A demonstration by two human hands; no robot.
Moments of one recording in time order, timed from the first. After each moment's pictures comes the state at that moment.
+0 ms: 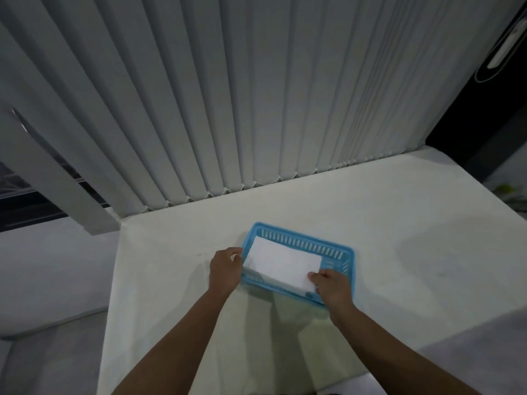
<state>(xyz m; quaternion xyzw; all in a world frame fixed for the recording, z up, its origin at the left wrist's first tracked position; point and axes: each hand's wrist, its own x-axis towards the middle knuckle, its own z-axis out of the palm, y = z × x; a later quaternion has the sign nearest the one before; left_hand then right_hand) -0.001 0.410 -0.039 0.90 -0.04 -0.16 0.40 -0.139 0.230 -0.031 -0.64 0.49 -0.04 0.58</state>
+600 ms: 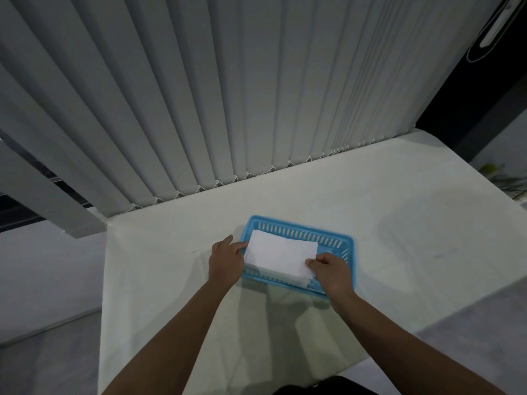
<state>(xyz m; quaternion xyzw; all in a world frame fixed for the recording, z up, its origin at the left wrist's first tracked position) 0.018 0.409 -0.056 0.94 -0.17 -0.17 0.22 -0.127 0.235 -0.027 -0.68 0.48 -0.06 0.55</state>
